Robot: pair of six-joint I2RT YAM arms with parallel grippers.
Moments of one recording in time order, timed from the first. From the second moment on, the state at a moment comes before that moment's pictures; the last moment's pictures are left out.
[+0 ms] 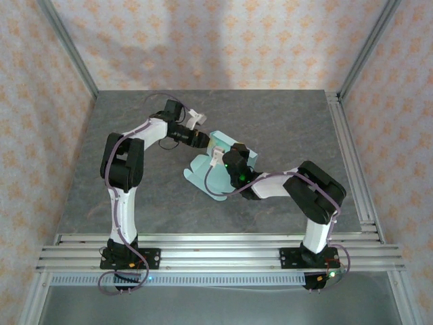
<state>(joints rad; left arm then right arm) -0.20 2.15 1.57 -0.54 0.82 0.14 0.80 1.81 0.81 0.59 0.79 -1.19</state>
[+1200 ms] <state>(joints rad) -0.20 2.15 1.59 -0.62 0.89 0.25 0.80 1.83 0.84 0.59 0.79 -1.20</state>
